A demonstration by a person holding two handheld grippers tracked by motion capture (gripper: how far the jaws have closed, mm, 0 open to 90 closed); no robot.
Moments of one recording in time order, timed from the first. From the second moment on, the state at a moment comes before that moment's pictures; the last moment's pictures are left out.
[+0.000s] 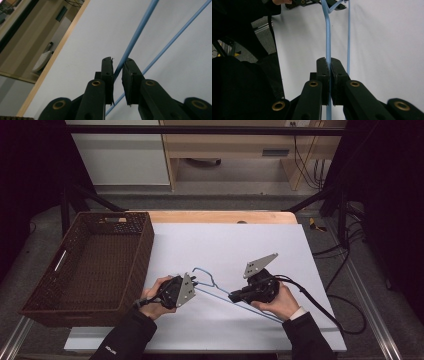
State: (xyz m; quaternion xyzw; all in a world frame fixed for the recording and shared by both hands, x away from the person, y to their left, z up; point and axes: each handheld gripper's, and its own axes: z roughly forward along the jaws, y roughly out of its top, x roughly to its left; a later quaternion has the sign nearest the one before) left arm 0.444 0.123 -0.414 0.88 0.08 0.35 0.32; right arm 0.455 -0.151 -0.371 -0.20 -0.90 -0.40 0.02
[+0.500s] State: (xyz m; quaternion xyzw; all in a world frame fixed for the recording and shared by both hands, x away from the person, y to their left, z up) left arm 0.434 0.114 -0.411 0.89 0.06 0.35 0.29; right arm 0.461 -0.160 -0.362 -0.22 -0.89 -0.40 0.00
